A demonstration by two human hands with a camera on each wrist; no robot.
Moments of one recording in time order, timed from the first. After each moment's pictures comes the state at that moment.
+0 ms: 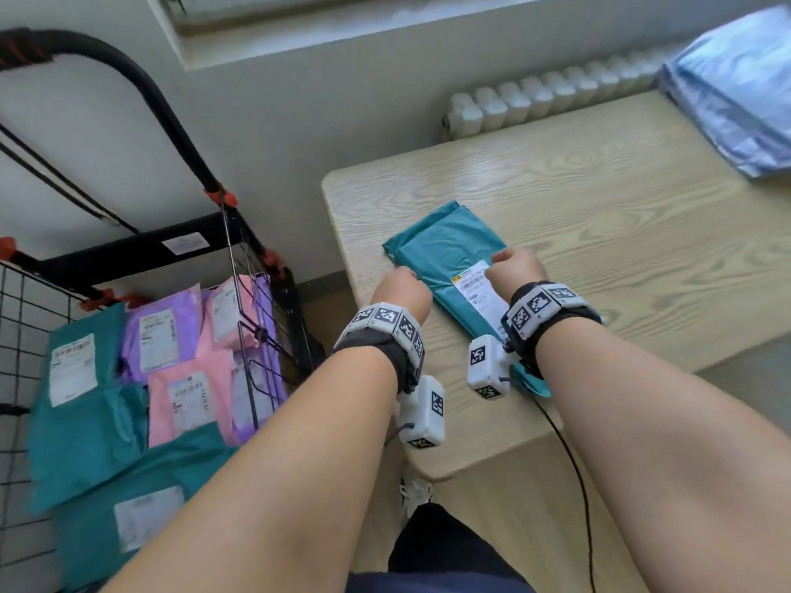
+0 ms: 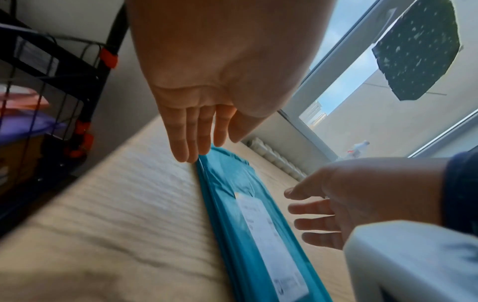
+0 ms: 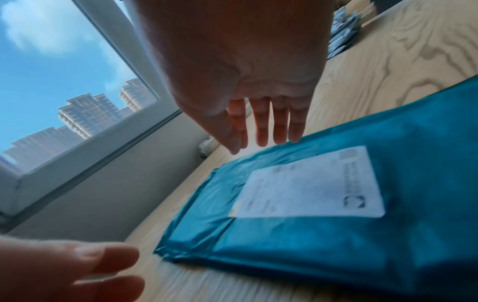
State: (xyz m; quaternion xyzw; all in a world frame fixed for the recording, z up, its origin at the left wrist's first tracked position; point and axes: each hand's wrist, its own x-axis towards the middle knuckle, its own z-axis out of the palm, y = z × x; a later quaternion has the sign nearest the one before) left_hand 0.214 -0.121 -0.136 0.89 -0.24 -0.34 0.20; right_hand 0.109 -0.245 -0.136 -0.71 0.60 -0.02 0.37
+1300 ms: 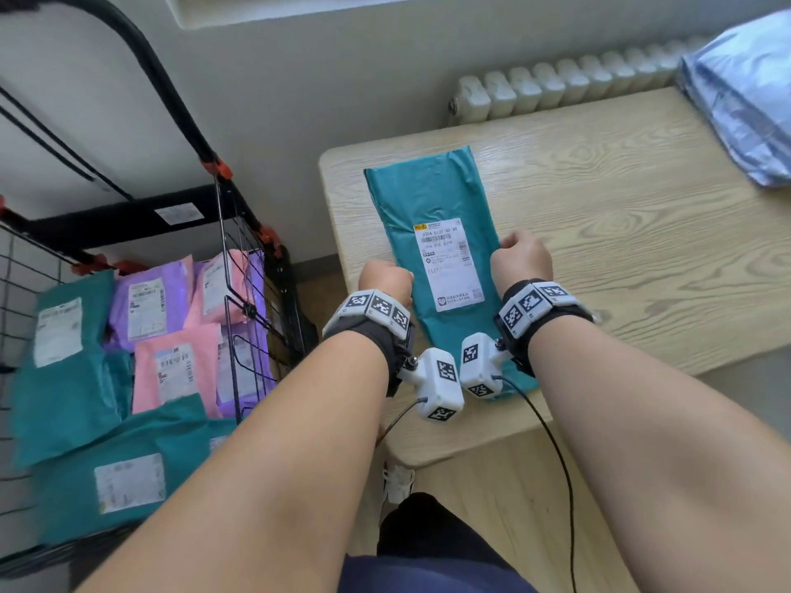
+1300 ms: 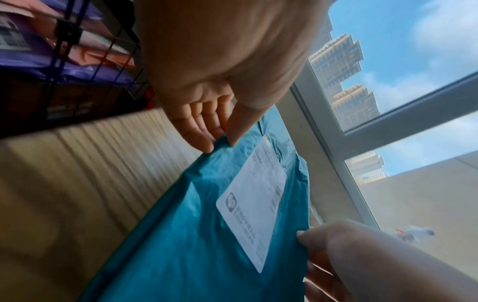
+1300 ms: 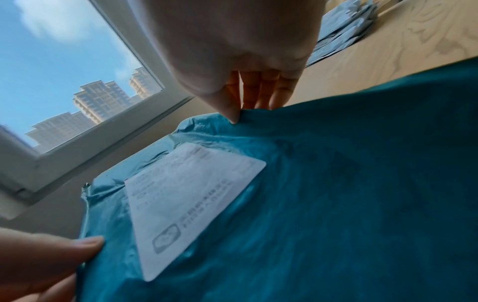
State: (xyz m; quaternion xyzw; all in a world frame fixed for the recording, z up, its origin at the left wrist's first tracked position) left_hand 0.210 -0.129 -0.155 0.81 0.03 -0.40 0.44; right_hand 0.099 -0.251 -0.134 -0.71 0.61 -0.10 0.33
